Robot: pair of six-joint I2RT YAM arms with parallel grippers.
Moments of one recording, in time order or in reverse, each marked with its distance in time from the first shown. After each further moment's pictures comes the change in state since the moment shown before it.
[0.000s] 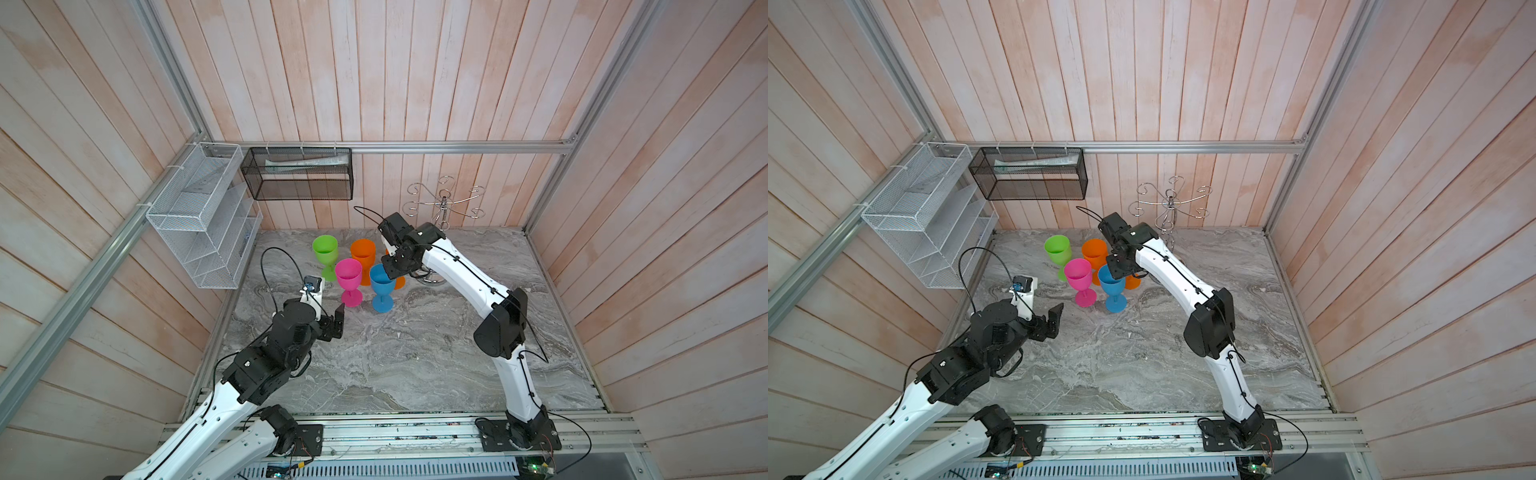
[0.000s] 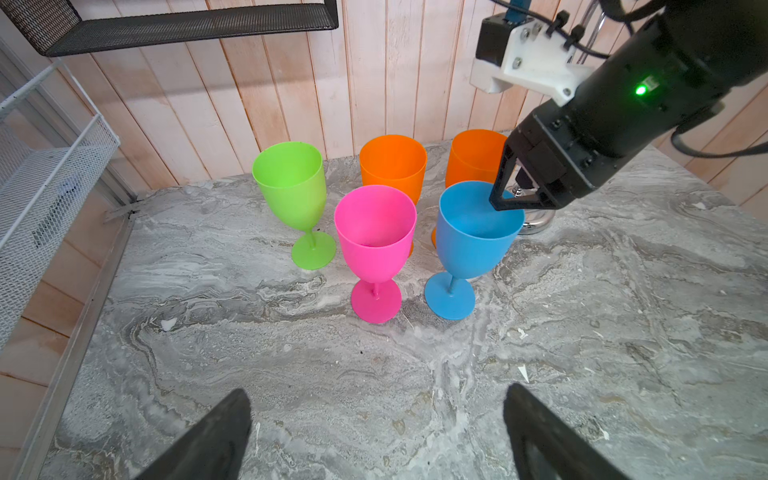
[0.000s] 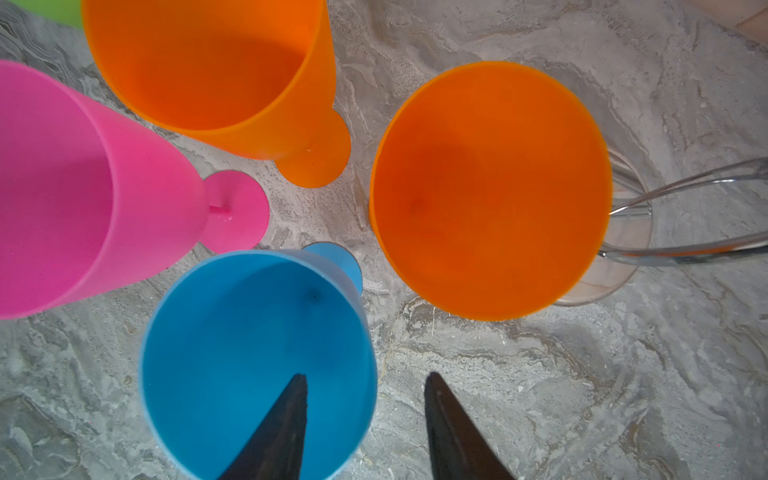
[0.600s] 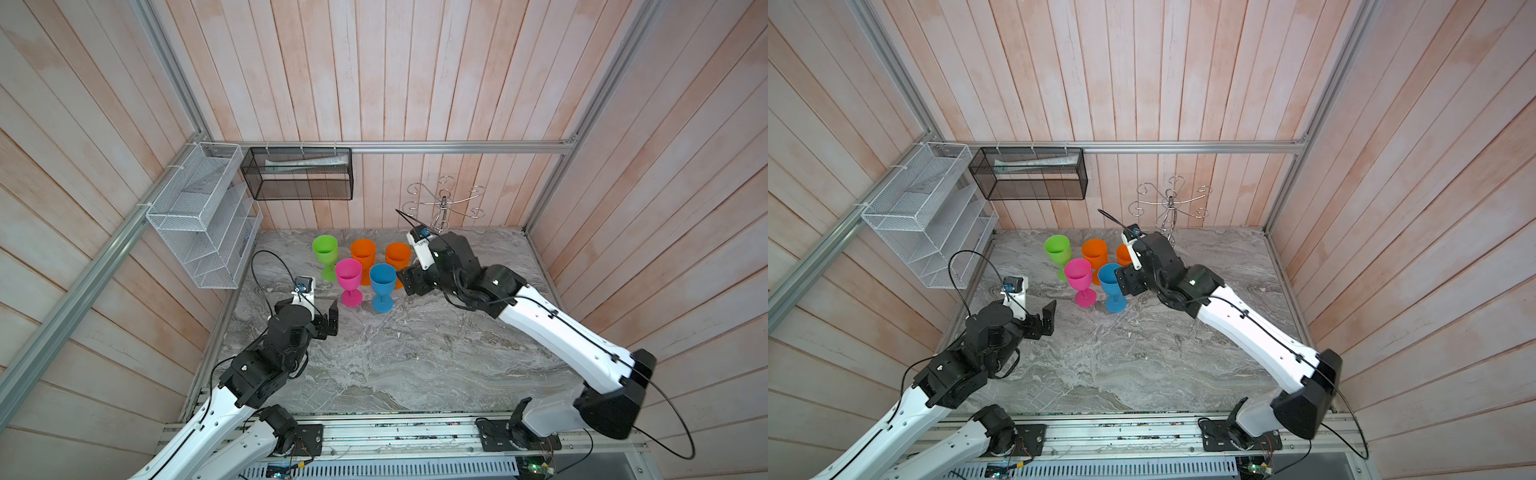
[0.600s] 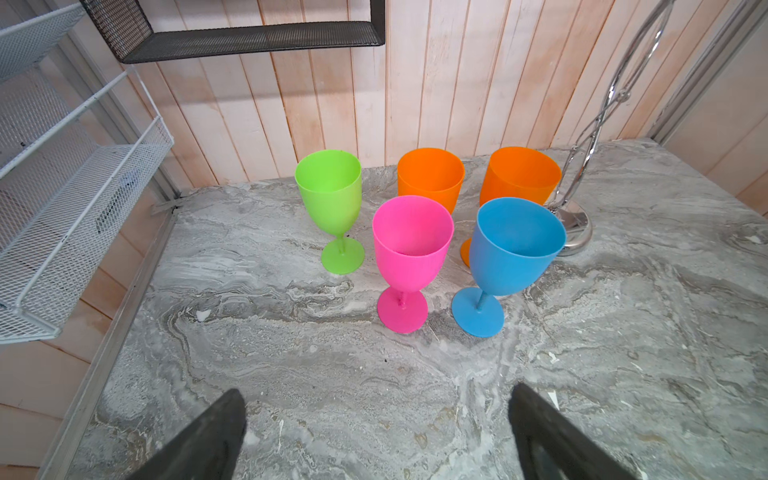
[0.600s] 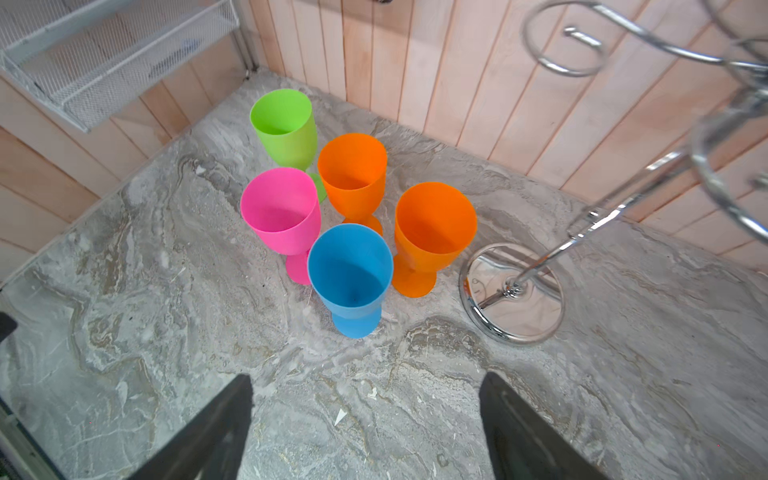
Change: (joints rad) left arm 0.032 -0.035 -0.029 0.022 -0.073 -0.018; right arm 0.099 -0.871 -0.918 0.628 0.098 -0.101
